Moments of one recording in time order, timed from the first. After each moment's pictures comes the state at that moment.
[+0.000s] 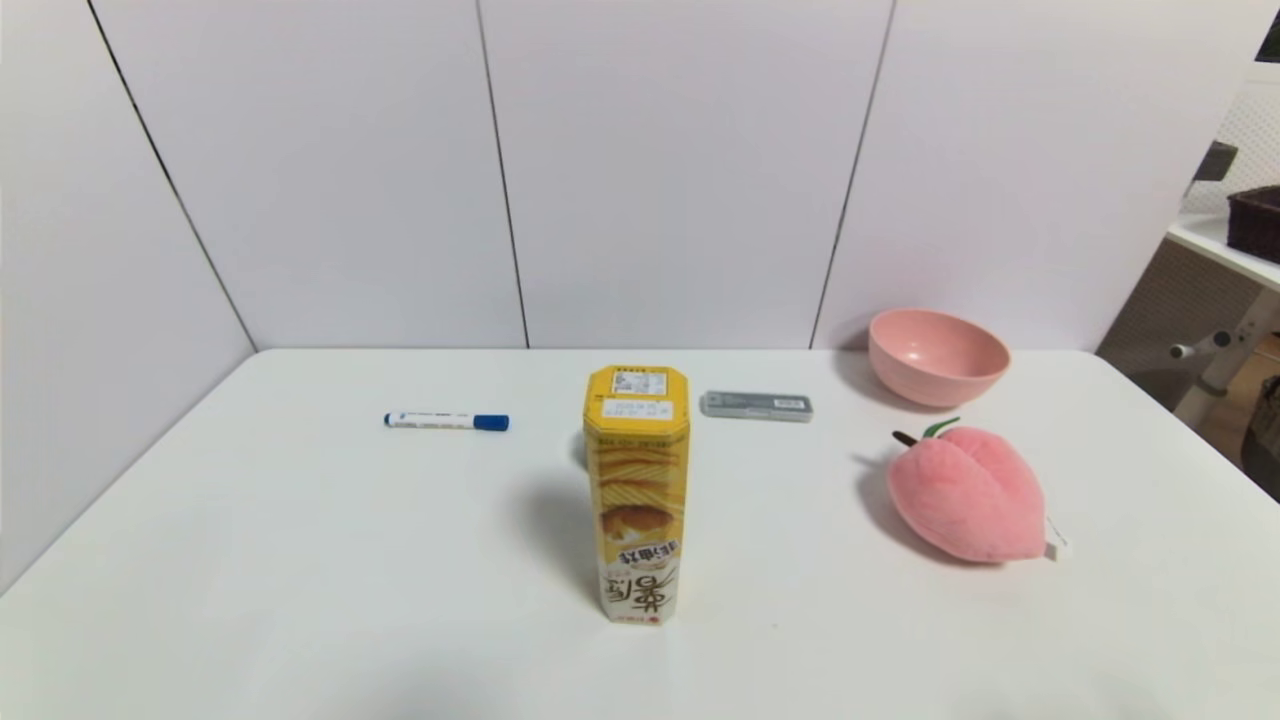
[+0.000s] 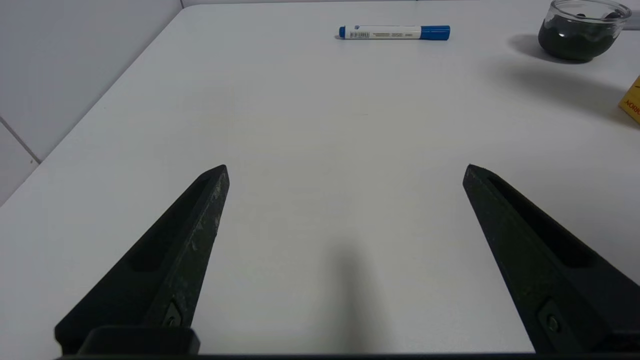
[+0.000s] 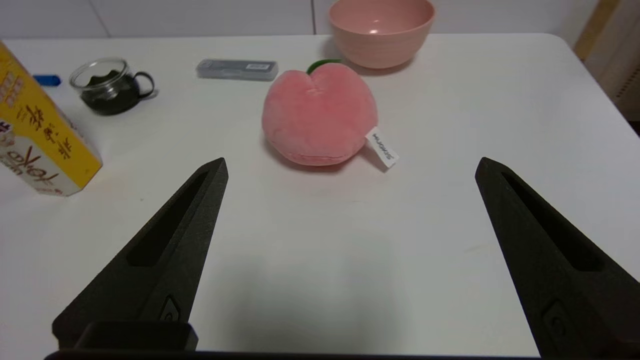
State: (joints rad) left arm 0.01 0.00 0.00 0.00 0.00 0.00; right arm 0.01 0.42 -0.30 -0.01 0.11 0.03
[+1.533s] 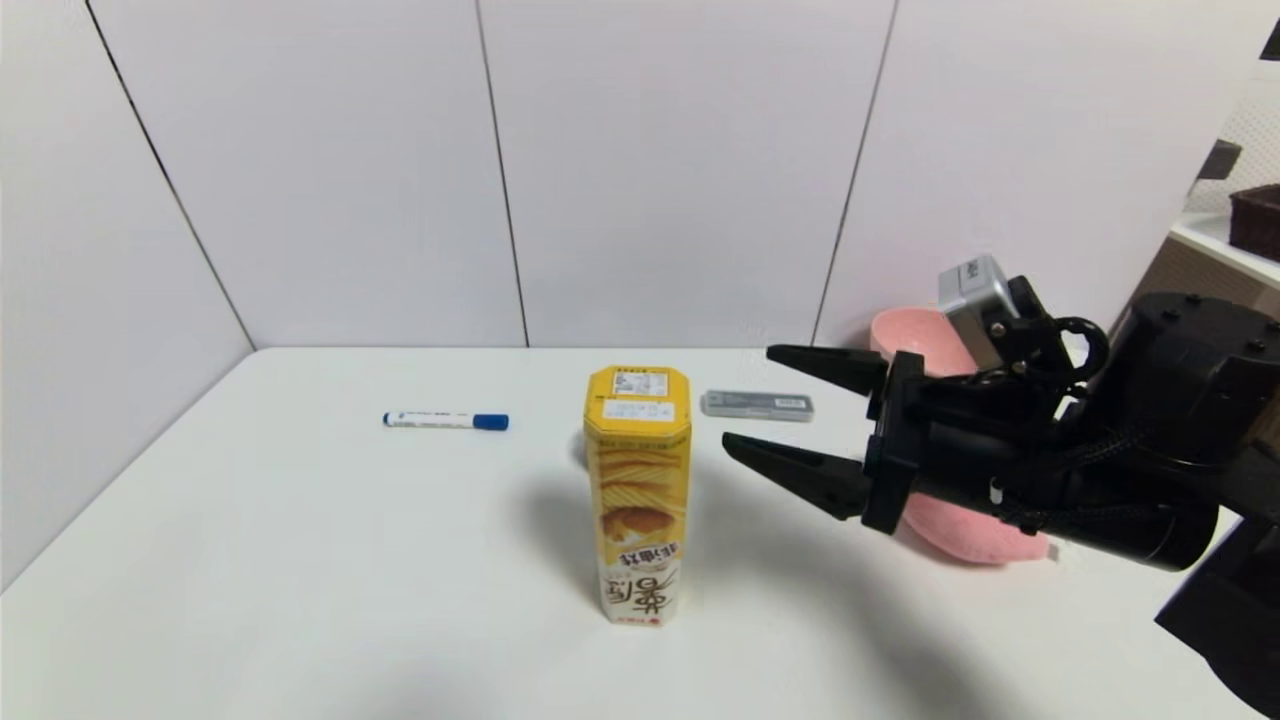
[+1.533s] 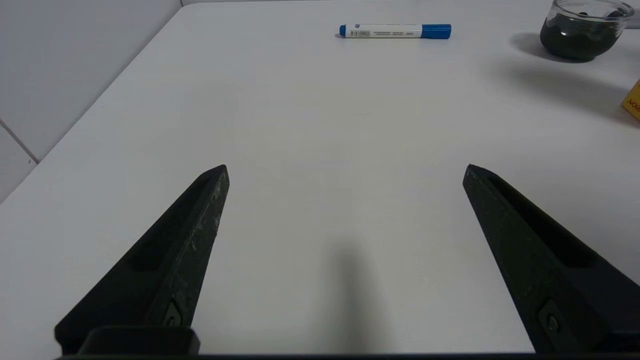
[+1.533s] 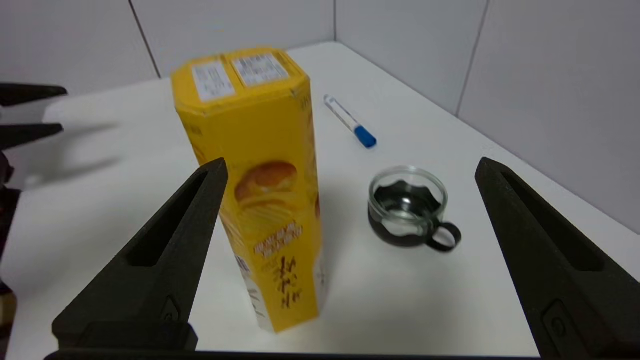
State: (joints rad) left arm 0.01 0.00 0.00 0.00 0.00 0.00; right arm 0.51 1.65 -0.58 -1.14 0.56 -0.02
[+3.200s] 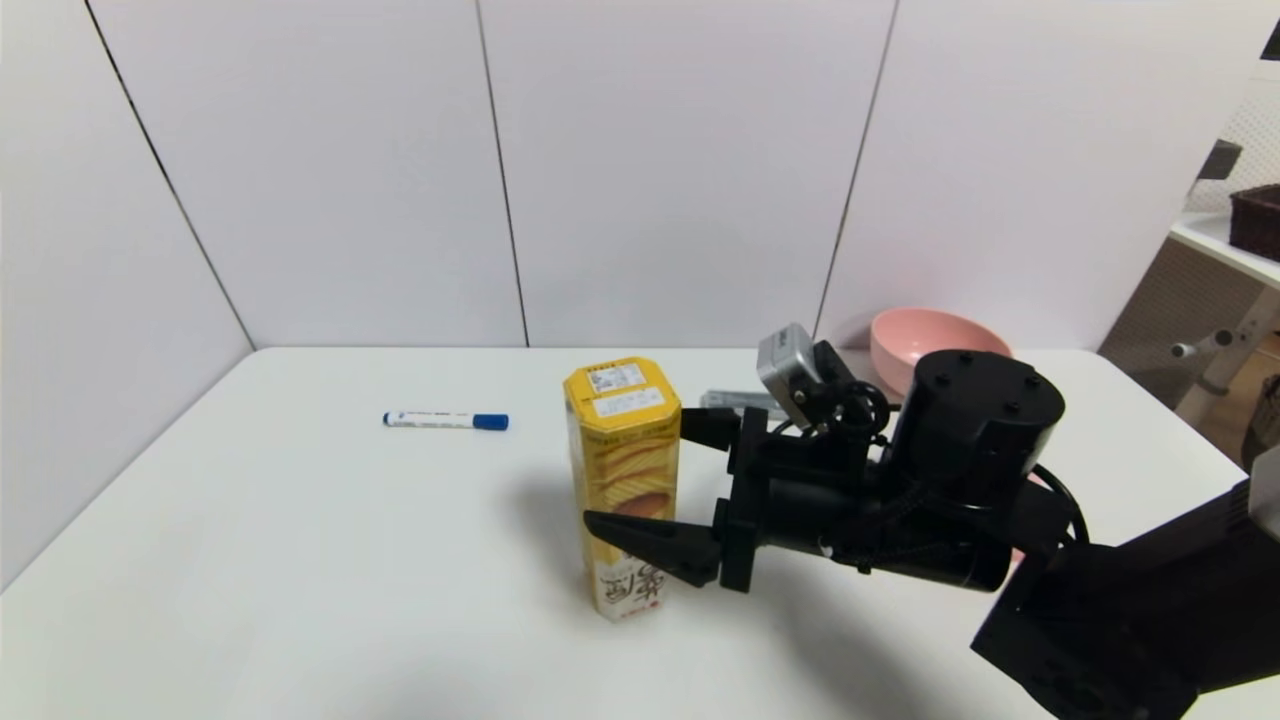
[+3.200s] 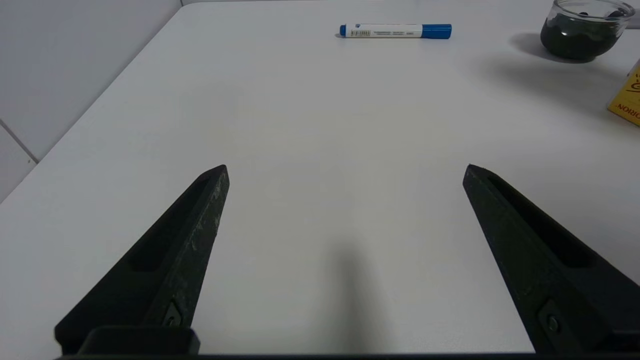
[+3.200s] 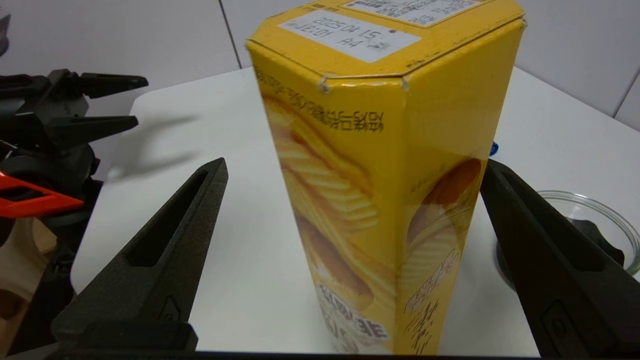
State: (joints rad) left arm 0.01 0.00 0.00 0.00 0.00 0.00; right arm 0.70 1.89 -0.68 -1.25 0.57 0.05
